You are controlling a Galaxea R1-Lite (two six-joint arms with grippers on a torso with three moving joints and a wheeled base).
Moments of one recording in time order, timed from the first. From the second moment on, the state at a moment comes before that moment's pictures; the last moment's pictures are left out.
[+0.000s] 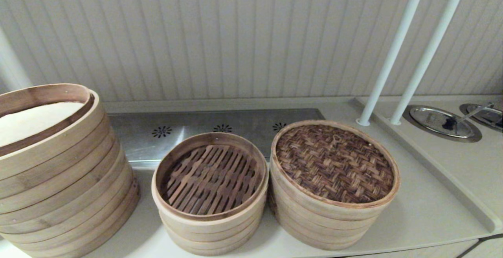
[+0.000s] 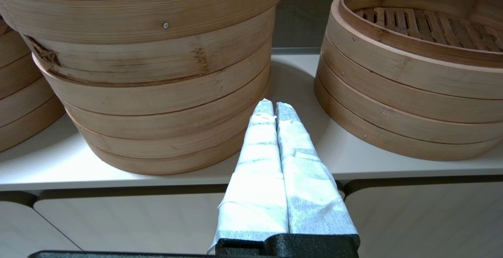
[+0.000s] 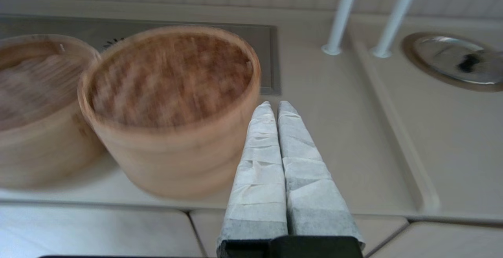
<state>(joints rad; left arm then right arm) -0.01 0.00 -0.01 0.02 0.00 0.01 0.01 0.50 -0.68 0.22 0.07 -0.02</state>
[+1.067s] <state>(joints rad) -0.01 0.00 -0.01 0.02 0.00 0.01 0.46 1.91 -1.95 1.02 -0.22 0.37</state>
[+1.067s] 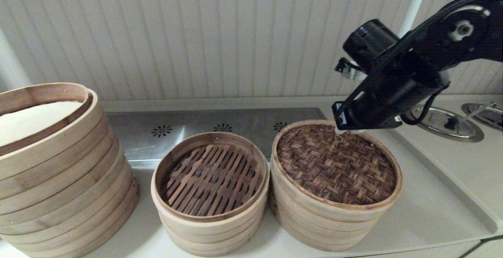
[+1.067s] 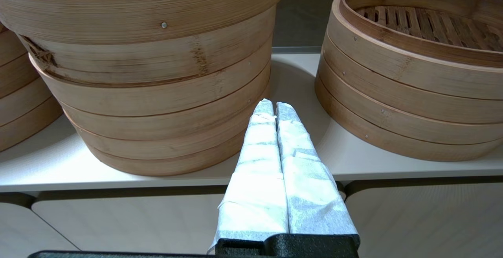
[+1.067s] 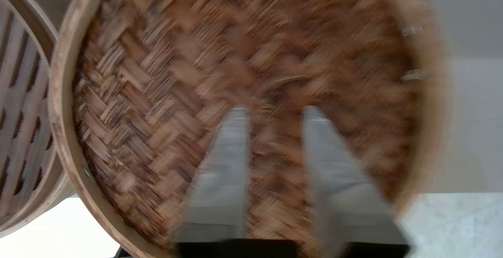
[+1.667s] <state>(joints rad) -0.01 0.00 -0.01 0.02 0.00 0.01 0.53 1.97 -1.95 1.02 -0.23 0.55</state>
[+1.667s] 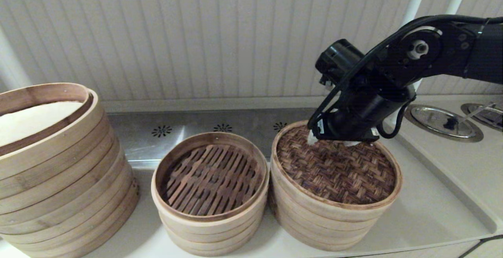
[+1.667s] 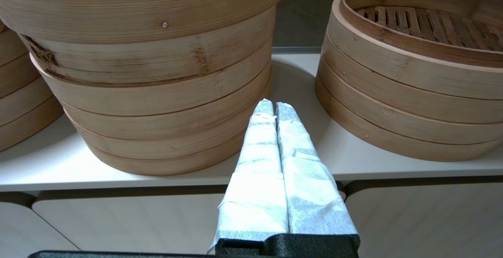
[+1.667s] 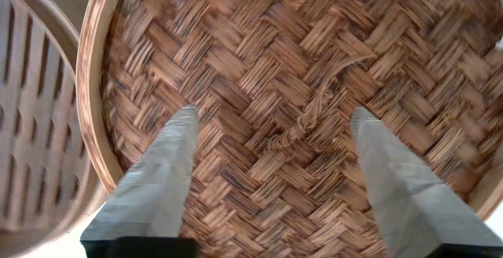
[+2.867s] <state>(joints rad) -0.01 0.00 -0.01 0.02 0.00 0.01 0.62 2.04 -1.94 1.00 -0.56 0.98</state>
